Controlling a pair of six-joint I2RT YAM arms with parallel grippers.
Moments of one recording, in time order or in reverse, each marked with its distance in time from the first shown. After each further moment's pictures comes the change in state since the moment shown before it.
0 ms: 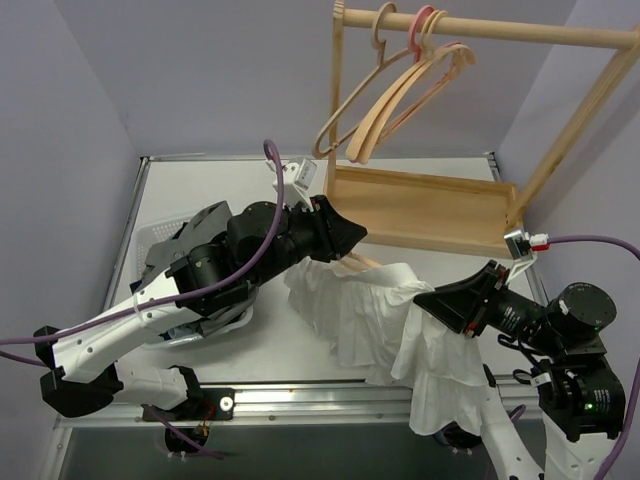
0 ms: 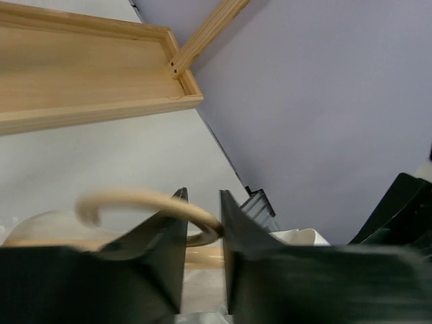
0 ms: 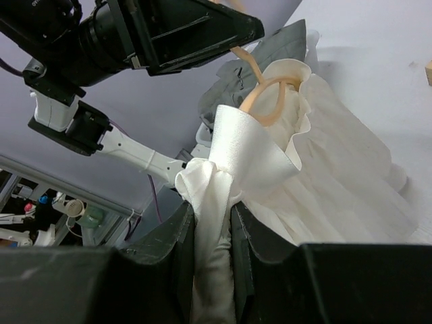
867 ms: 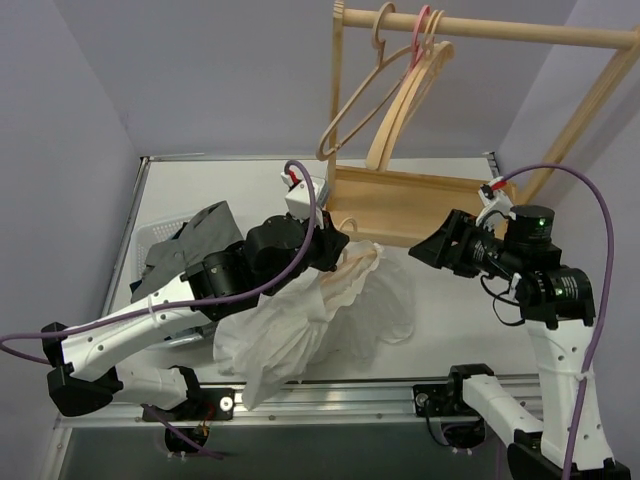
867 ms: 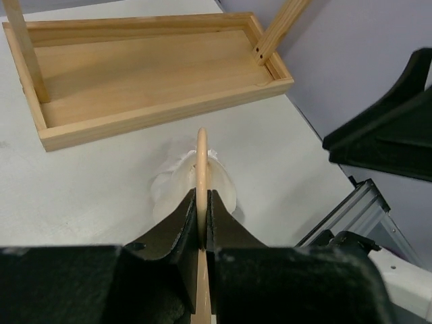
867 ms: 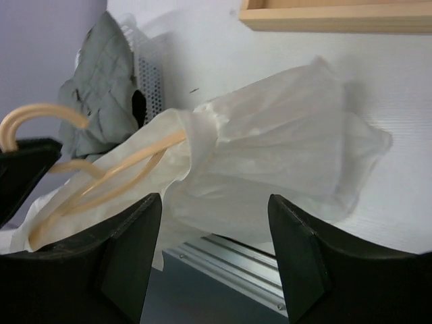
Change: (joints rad) left arm -0.021 -0.002 -0.108 0.000 -0.160 0.248; right arm 0.016 0.363 0.064 -0.202 0.372 -0.159
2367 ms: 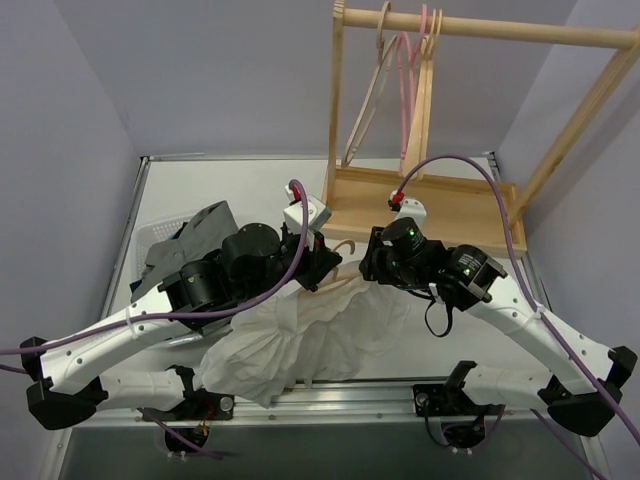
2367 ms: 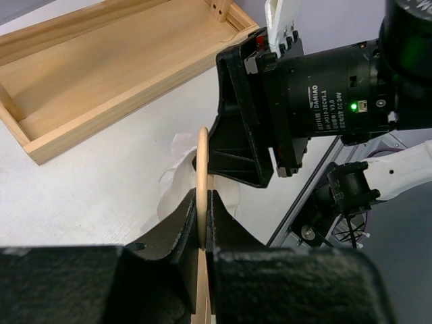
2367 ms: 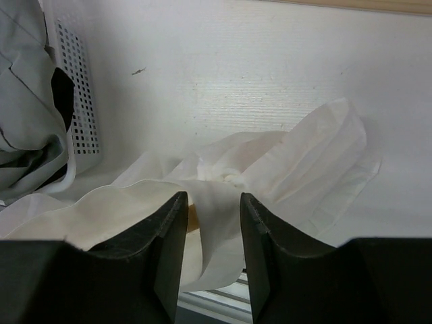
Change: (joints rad) left arm 0.035 -0.122 -0.112 -0.008 0.267 0.211; right arm 0.796 0.241 -0.049 0.123 0.840 0.295
